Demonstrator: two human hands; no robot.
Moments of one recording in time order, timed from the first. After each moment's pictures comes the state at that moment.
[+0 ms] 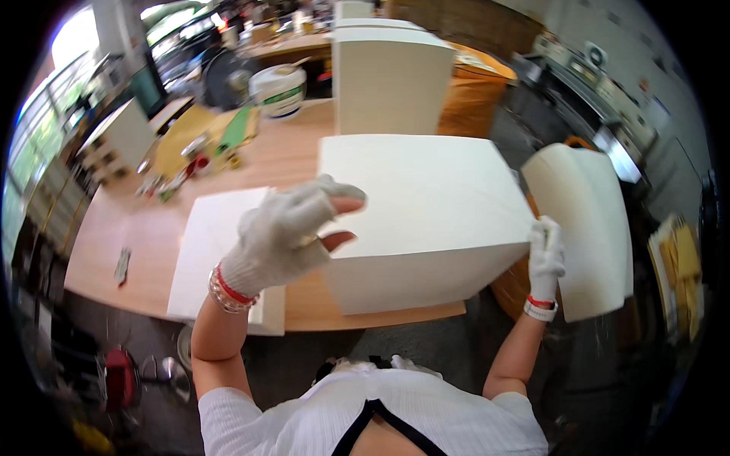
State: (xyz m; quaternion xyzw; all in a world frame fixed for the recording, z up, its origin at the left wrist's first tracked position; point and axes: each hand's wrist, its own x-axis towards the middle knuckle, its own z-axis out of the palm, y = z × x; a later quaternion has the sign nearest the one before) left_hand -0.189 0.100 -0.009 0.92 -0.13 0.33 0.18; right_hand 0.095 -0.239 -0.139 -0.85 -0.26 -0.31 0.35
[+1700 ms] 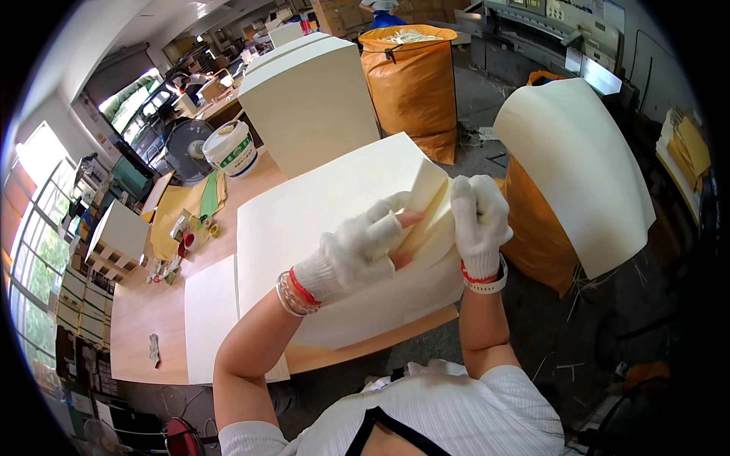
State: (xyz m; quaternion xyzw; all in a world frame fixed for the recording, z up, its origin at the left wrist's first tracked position) left_hand -0.001 -0.008 -0.036 0.91 -0.24 0.18 0.29; right_hand 0.110 -0.181 -0.086 -0.62 -0.32 -0.31 0.65
